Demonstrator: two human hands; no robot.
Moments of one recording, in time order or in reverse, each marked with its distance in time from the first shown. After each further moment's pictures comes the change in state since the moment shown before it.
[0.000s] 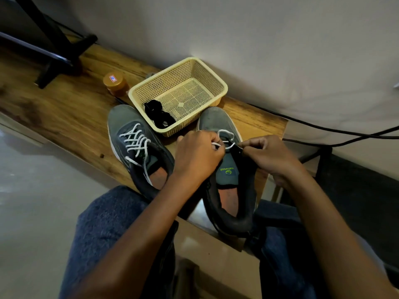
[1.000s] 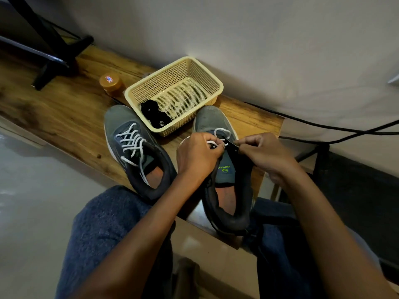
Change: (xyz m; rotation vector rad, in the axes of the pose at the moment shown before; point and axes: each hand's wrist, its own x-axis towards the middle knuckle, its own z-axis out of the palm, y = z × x) left_hand 0.001 0.003 0.018 -0.215 0.025 -0.164; right_hand -0.002 -0.001 -0.003 0.037 -0.047 -0.019
